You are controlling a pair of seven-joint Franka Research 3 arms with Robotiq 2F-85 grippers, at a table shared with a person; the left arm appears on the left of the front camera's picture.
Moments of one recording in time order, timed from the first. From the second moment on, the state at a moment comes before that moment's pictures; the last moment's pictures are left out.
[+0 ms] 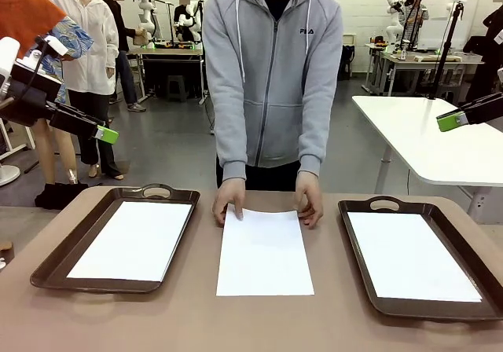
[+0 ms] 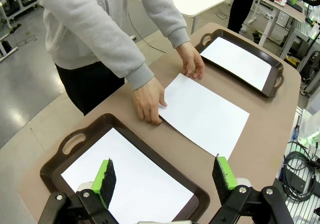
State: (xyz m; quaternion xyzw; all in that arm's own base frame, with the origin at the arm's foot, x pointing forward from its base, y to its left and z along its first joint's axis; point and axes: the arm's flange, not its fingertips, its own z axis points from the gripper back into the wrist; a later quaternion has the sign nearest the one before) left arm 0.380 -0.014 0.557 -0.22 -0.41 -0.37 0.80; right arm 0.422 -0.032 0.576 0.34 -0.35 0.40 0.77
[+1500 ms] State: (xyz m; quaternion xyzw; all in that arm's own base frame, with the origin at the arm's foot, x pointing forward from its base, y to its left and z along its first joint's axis) left arm 0.380 -0.014 0.557 -0.22 -0.41 -0.37 0.80; right arm 0.422 -0.032 0.576 0.34 -0.35 0.40 0.77
